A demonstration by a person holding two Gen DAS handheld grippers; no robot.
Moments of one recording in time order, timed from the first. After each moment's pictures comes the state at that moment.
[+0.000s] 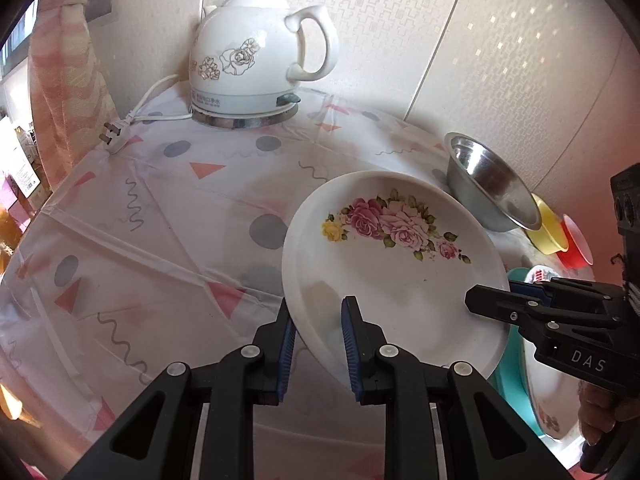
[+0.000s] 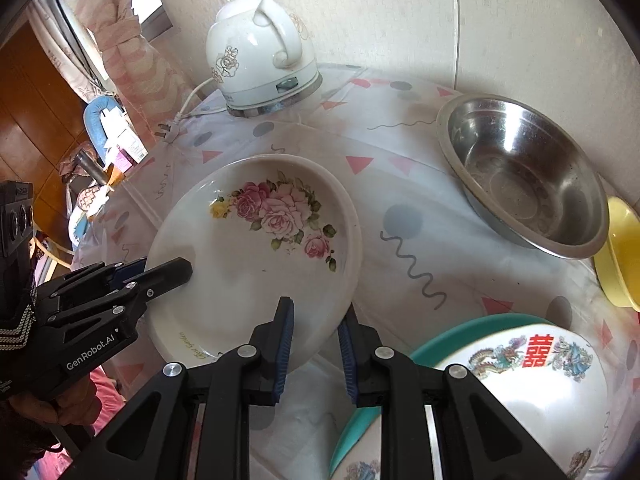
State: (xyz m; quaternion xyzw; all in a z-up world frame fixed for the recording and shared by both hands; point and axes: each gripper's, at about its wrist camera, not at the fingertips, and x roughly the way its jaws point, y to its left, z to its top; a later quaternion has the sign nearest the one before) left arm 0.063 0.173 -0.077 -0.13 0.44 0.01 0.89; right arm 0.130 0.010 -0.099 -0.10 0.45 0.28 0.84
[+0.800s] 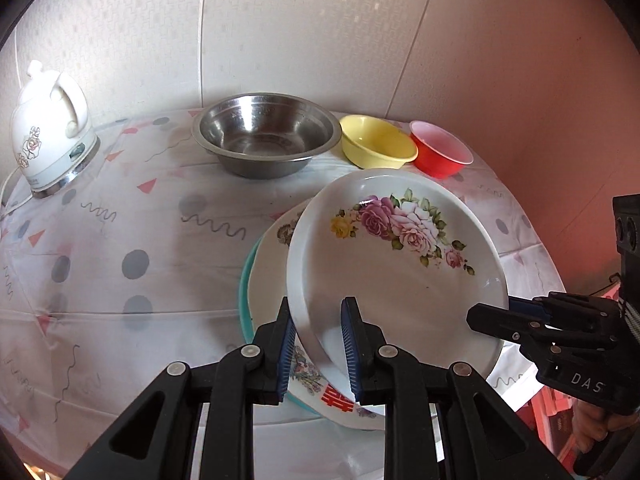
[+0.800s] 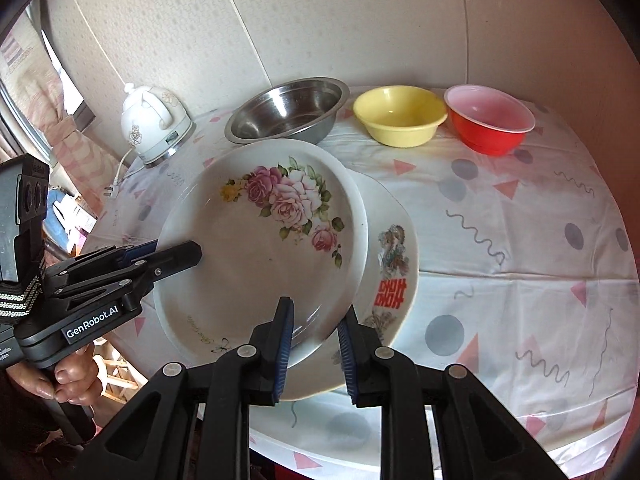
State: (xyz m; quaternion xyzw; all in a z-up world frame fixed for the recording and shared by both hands) left arm 0.048 -0.010 -0.052 -0.02 0.46 -0.18 0.87; right arm 0.033 -0.180 -0.086 0.03 0.43 0.14 0.89
